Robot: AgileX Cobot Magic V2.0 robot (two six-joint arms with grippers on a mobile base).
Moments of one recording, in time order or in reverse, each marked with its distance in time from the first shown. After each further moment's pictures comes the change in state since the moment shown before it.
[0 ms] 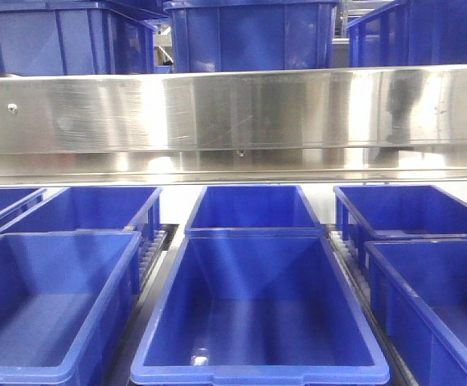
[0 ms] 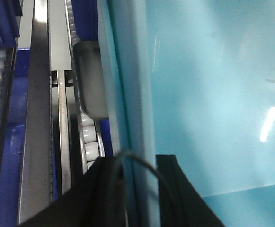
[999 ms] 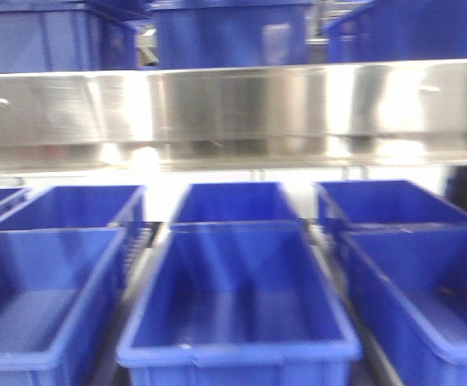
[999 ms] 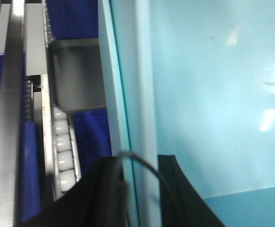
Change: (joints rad) left arm 0.000 0.000 0.000 0.002 -0.023 0.000; right arm 0.000 0.003 0.000 -0.004 -0.014 0.002
